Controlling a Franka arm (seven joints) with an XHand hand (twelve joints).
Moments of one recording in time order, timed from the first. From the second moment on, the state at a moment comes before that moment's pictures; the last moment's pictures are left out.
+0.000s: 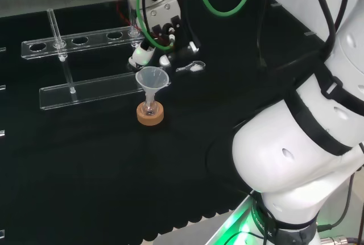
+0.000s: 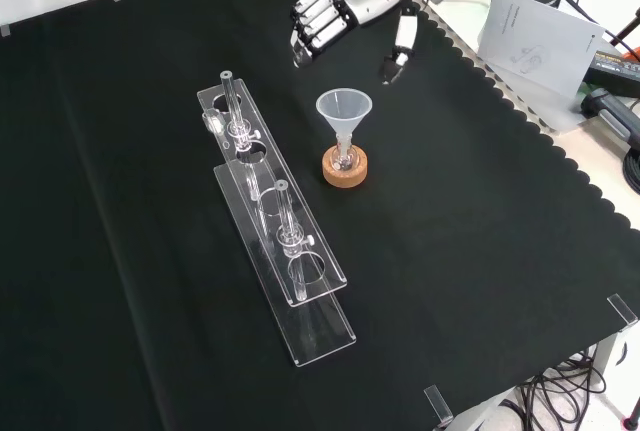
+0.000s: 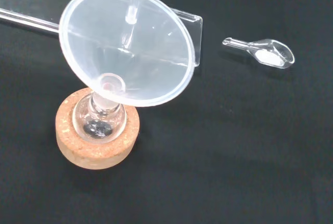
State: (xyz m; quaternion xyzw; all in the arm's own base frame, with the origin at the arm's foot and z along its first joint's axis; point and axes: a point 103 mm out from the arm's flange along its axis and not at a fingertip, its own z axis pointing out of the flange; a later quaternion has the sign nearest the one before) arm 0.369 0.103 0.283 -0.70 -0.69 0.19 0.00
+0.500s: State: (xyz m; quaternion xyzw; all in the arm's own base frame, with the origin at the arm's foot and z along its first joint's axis) arm 0.384 0.046 0.283 -0.70 -0.70 0.16 0.04
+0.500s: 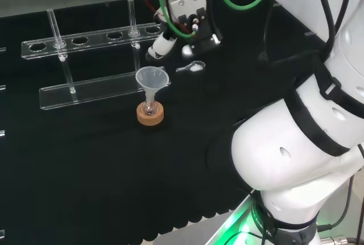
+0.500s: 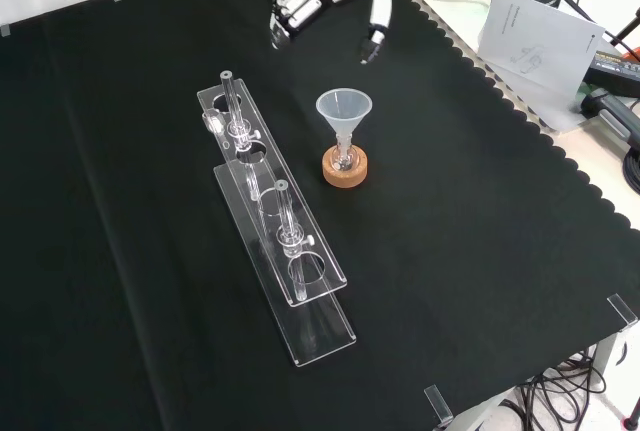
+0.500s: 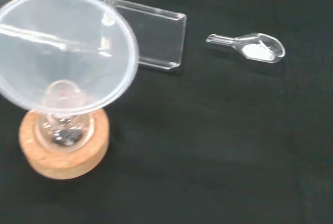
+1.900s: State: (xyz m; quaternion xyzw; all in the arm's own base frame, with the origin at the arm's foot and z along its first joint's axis) arm 0.468 -0.090 0.235 -0.69 -0.70 0.16 0.07
